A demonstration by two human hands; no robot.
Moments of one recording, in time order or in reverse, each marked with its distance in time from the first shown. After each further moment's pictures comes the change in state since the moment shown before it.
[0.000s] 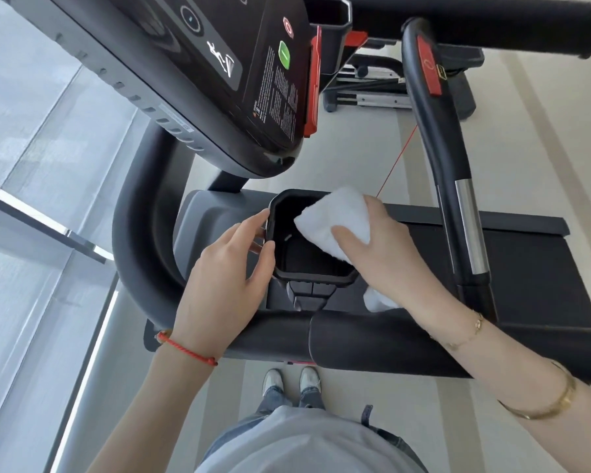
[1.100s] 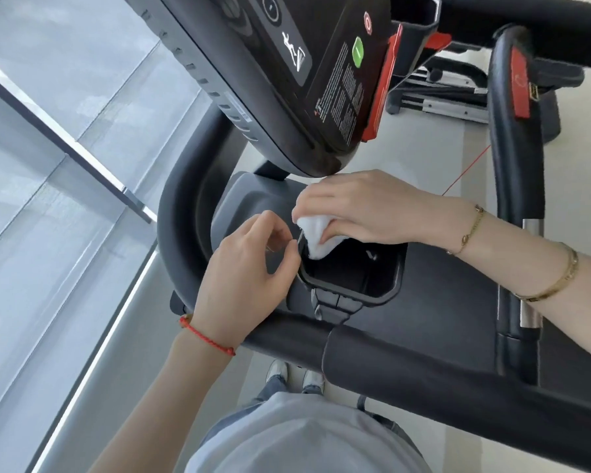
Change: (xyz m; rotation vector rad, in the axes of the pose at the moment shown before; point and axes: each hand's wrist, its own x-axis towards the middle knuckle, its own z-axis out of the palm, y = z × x) left_hand -0.001 0.003 -0.002 -0.010 0.155 -0.103; right_hand 0.099 -0.050 -0.002 -0.737 -0.446 -1.222
